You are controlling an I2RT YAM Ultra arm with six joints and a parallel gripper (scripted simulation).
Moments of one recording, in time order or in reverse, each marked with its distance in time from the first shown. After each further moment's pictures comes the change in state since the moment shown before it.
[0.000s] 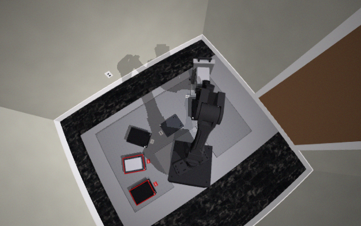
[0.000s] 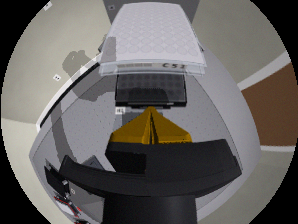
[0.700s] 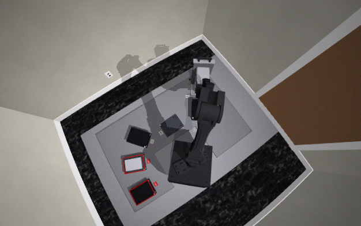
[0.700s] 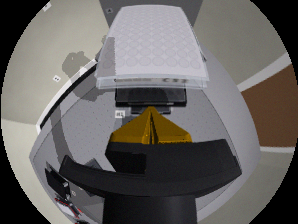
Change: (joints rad) arm 0.007 0.021 0.052 -0.029 0.006 0.003
